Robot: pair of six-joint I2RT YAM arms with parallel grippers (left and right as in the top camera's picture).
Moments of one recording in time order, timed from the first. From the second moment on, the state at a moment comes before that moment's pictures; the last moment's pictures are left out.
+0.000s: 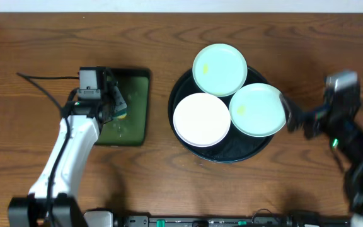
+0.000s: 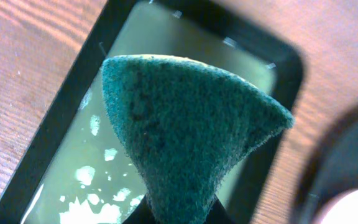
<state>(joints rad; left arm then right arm) 0.00 1.42 0.96 -0.53 -0.01 -0.43 -0.08 0.89 1.17 -0.65 -0.54 -0.16</state>
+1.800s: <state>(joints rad) -0.32 1.77 1.31 -0.71 0.39 -0.54 0.35 2.16 1.56 -0.86 -0.21 -0.11</state>
